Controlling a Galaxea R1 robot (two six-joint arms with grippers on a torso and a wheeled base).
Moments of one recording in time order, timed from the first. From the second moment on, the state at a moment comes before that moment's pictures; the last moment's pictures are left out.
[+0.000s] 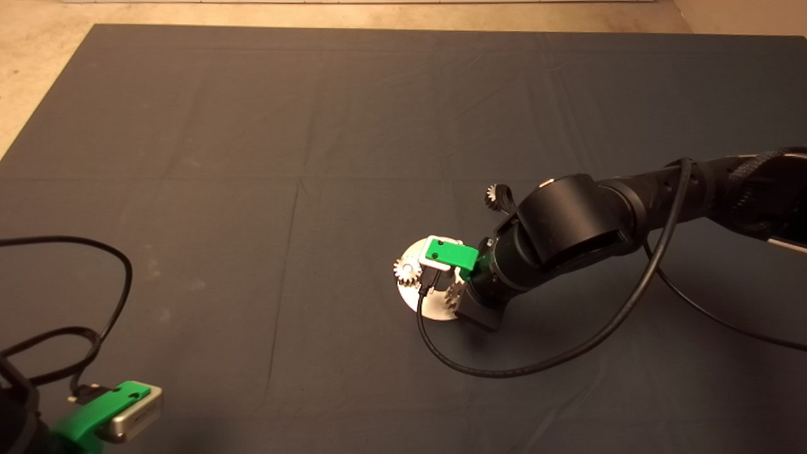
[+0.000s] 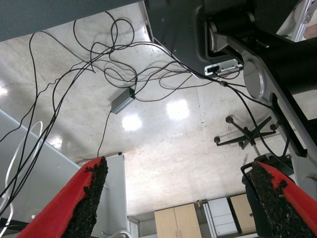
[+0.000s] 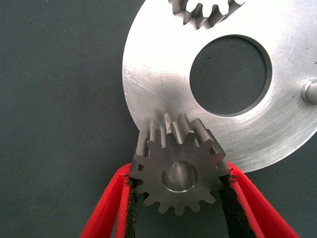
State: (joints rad) left arm -0.32 1.84 -0.33 -0.09 1.53 -1.27; right arm 0.24 2.71 -0.85 -0.47 -1.54 0.74
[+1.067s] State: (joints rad) left arm -0.32 1.84 -0.33 -0.09 1.53 -1.26; right arm 0.29 2.71 -0.85 -0.47 -1.53 0.72
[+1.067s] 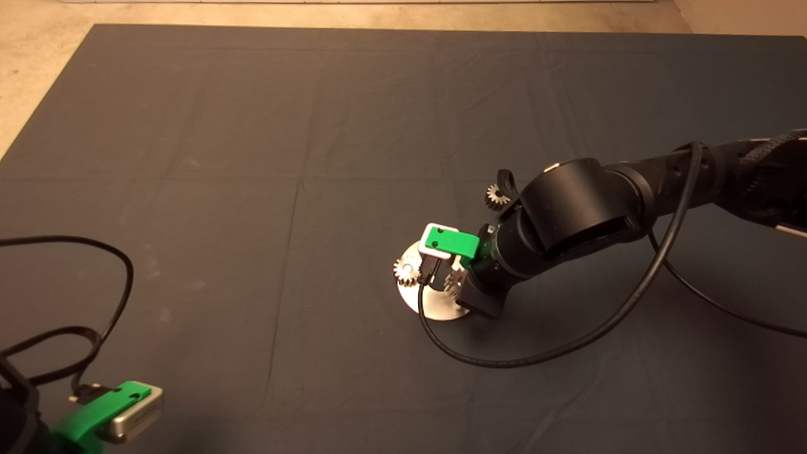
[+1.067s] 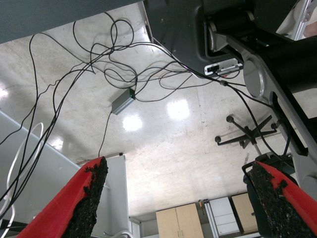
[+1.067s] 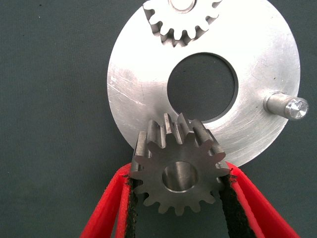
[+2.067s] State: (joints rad) left arm -0.32 1.84 -0.33 -0.09 1.53 -1.25; right arm 0.26 2.70 -0.85 -0.46 -1.54 0.70
